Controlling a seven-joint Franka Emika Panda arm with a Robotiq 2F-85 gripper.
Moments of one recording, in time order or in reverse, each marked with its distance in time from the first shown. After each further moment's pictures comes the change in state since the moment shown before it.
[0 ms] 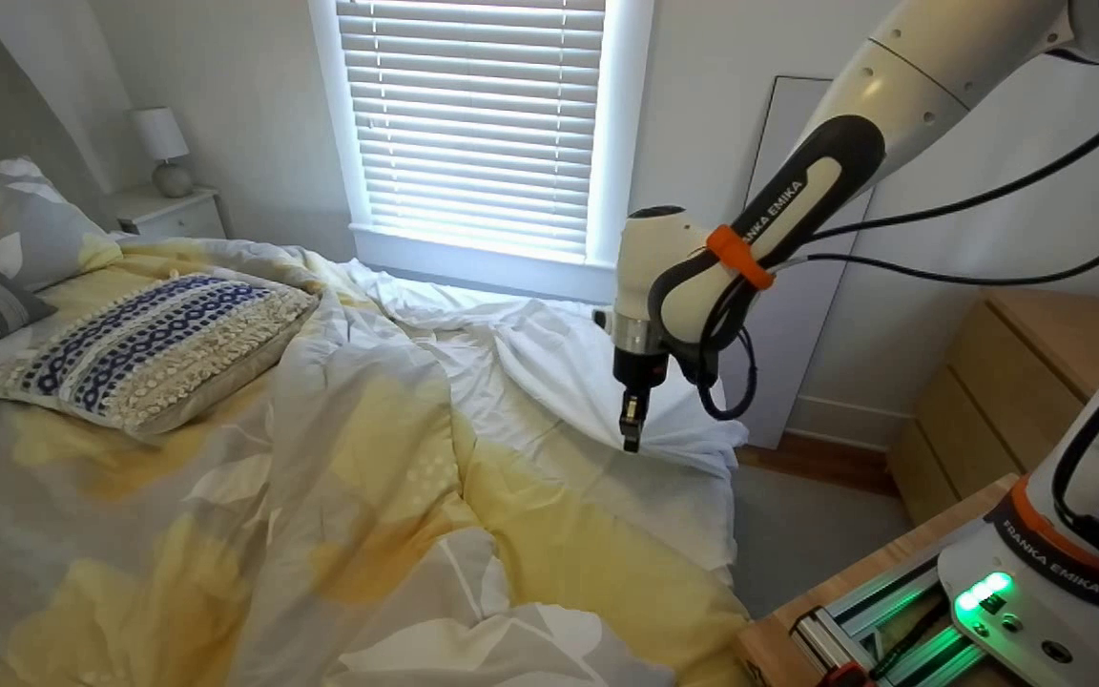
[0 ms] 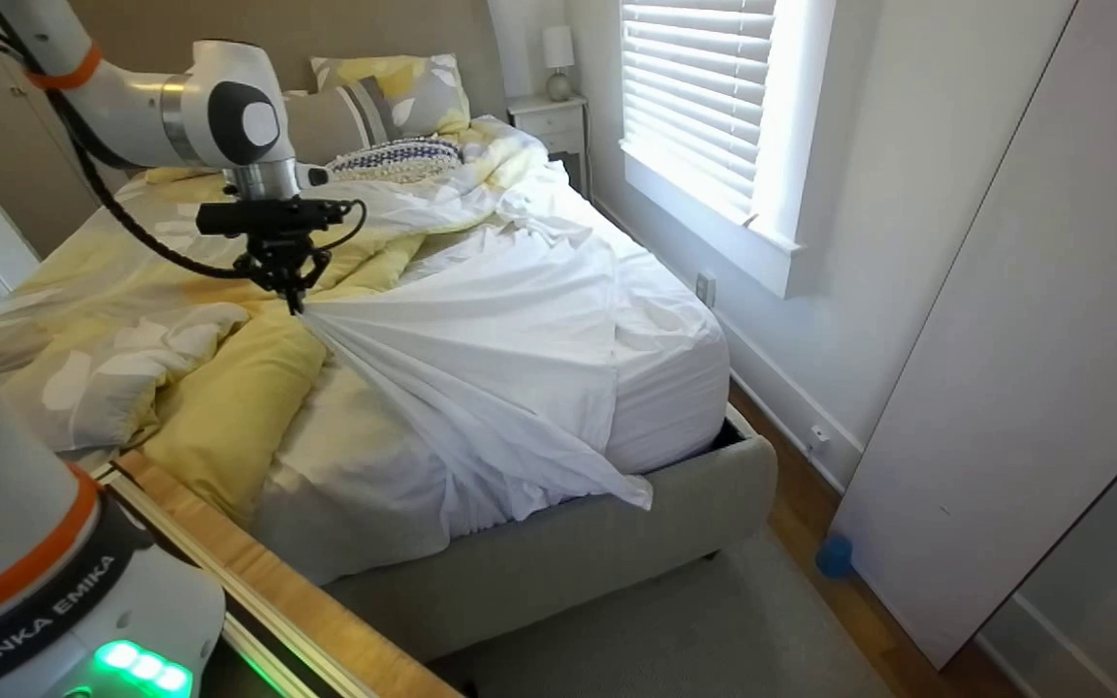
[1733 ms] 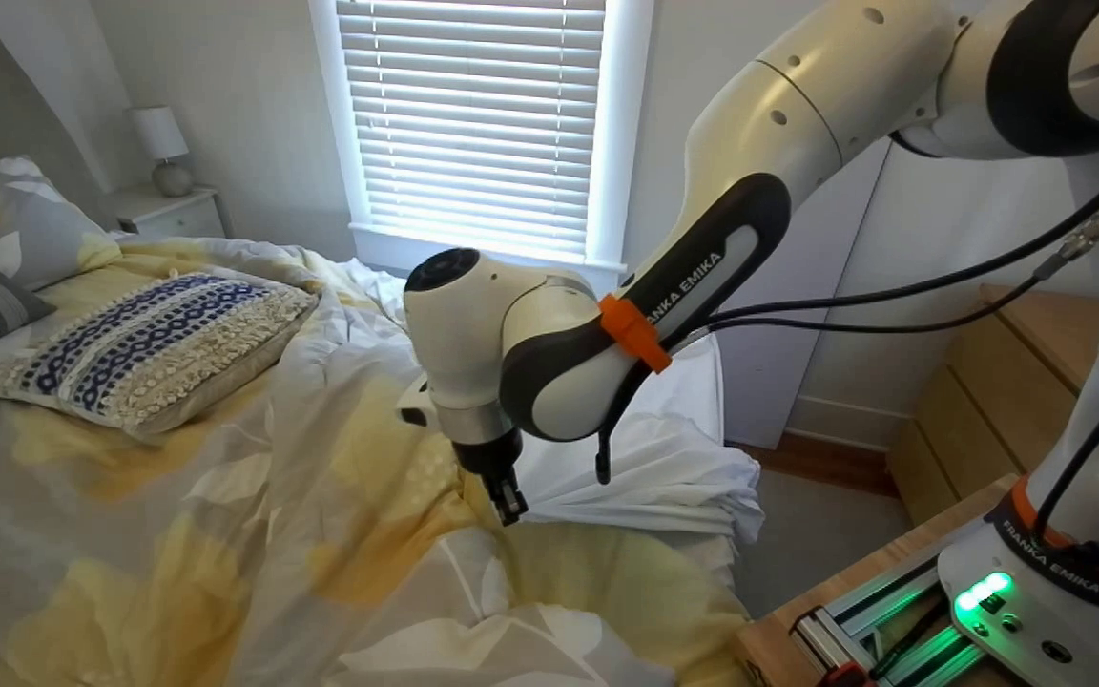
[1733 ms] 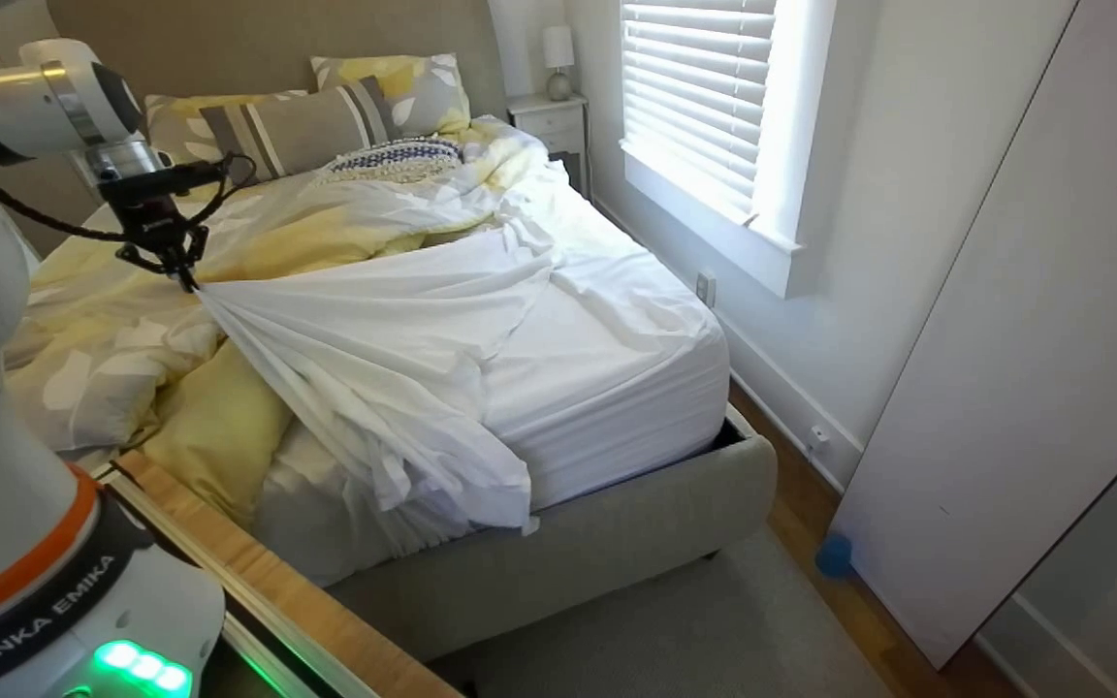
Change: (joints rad) arm 0.382 0.327 0.057 0.594 -0.358 -0.379 -0.121
